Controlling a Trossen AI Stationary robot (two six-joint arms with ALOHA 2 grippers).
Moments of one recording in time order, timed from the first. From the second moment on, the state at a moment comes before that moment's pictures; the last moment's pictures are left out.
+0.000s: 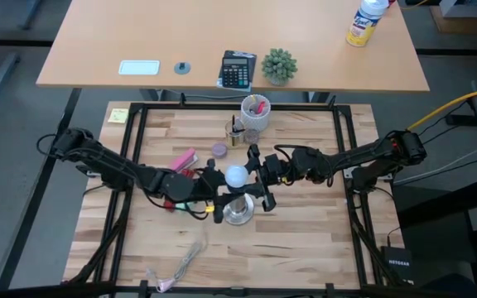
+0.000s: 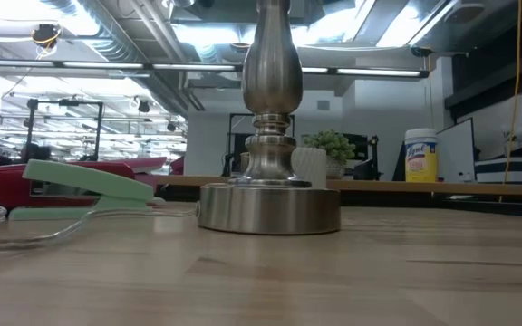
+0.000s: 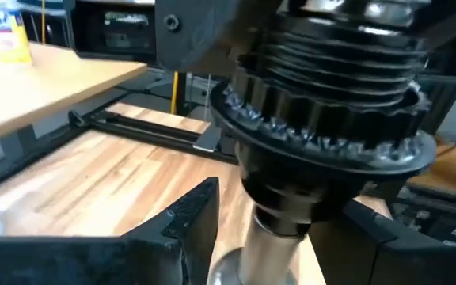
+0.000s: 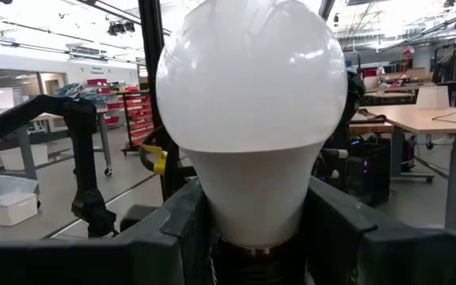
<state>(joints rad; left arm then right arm) -0.36 1.47 1.03 0.30 -0.55 -0.24 0.17 1.50 0.99 0.75 -0.11 0.09</state>
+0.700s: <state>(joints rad) -0.39 1.47 1.03 0.31 -0.55 -0.03 0.17 1.50 0.99 0.75 -0.21 0.09</state>
